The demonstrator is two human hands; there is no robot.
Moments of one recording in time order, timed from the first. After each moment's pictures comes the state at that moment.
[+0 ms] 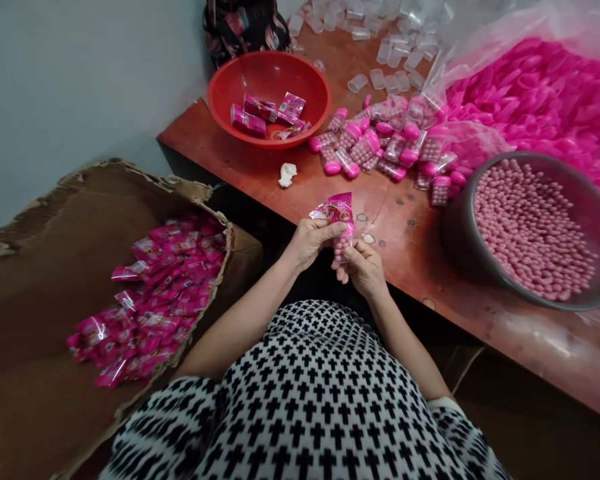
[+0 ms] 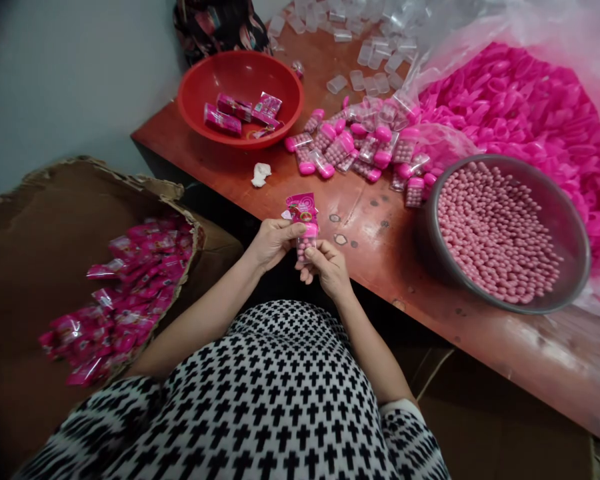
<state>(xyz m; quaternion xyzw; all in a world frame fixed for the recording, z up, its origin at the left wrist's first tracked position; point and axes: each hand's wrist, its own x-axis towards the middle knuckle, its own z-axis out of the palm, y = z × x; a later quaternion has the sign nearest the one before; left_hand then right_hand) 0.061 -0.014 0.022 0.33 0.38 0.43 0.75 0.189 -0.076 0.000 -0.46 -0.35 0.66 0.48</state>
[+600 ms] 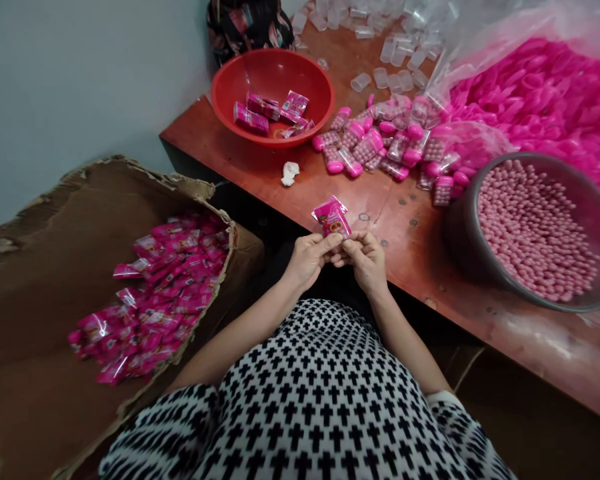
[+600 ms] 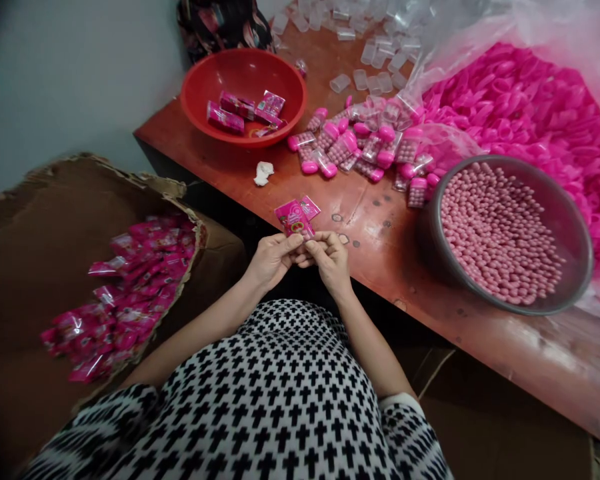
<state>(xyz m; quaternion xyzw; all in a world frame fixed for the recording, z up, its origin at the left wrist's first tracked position) 0.061 -0.045 0.018 0.21 0.37 0.48 0.77 0.181 -0.069 0.003 -0.45 -0.36 0.61 0.55</state>
